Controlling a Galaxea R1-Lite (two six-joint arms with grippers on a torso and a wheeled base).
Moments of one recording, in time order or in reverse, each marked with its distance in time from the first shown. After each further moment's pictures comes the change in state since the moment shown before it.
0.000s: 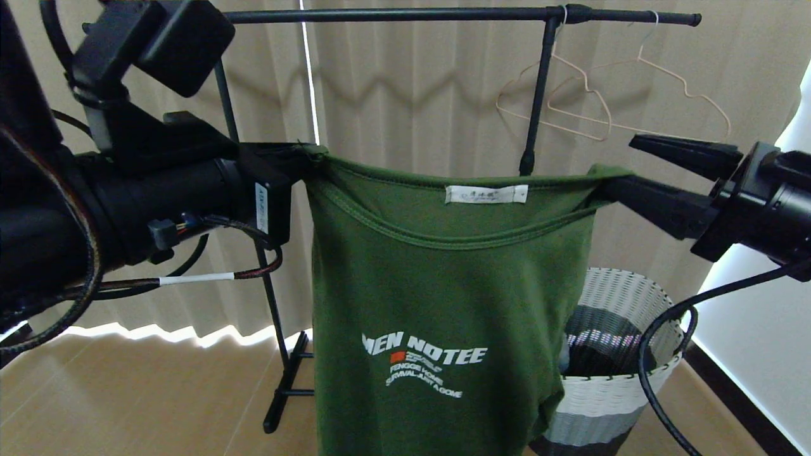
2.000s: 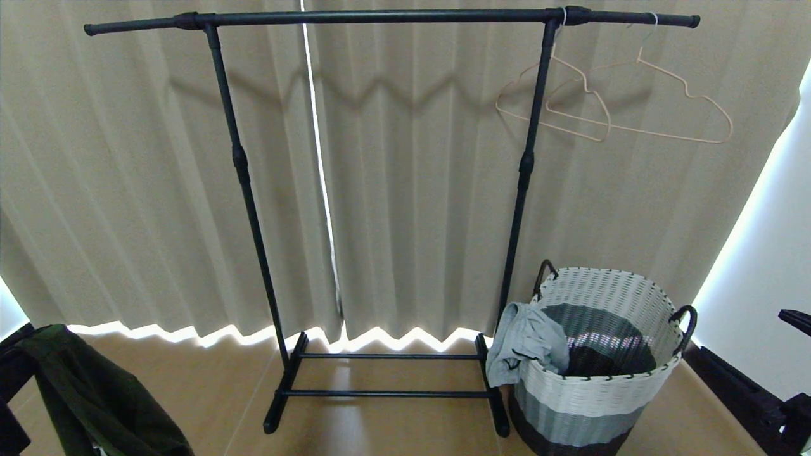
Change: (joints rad) left arm 0.759 -0.587 0.696 -0.010 -0.285 -0.171; right arm -0.336 -0.342 0.630 -0.043 -0.239 -0.266
